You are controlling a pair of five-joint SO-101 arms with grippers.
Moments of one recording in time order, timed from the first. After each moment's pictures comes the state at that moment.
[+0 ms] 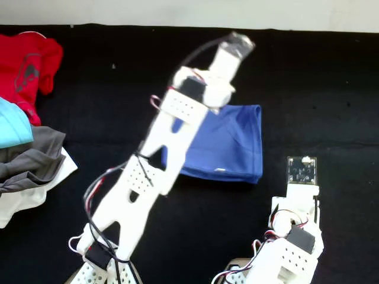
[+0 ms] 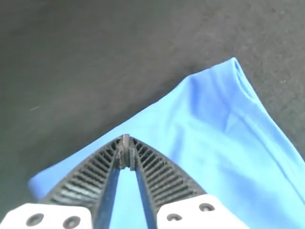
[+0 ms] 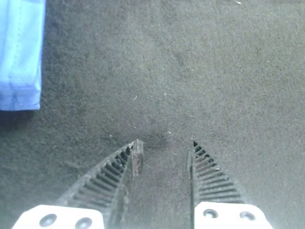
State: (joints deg) left arm 22.0 66.6 -92.3 84.5 -7.8; right arm 25.5 -81.7 95.2 45.3 27.6
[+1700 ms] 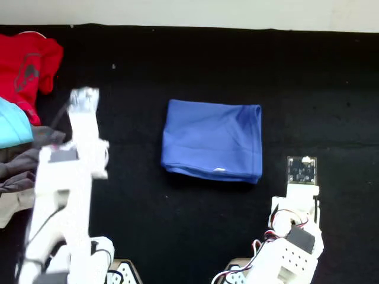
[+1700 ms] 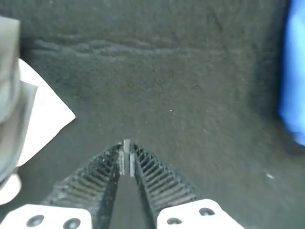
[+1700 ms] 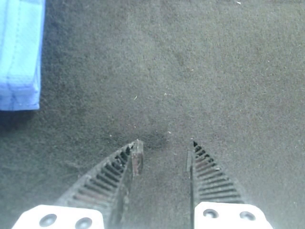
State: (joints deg) left arm -14.3 -36.9 59.9 46.5 -7.6; right arm 25.5 -81.7 95.2 45.3 27.6
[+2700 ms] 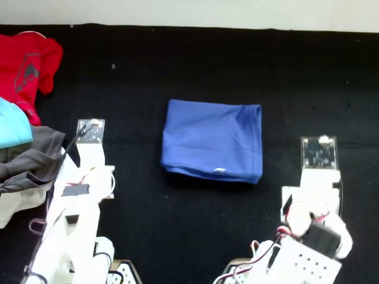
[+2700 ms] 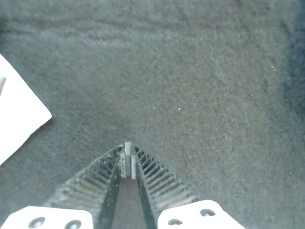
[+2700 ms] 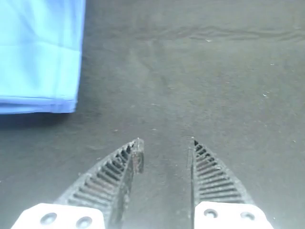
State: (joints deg) left arm -14.3 -38.6 77.5 26.3 -7.6; right arm 20.9 -73.3 57.6 75.9 25.0
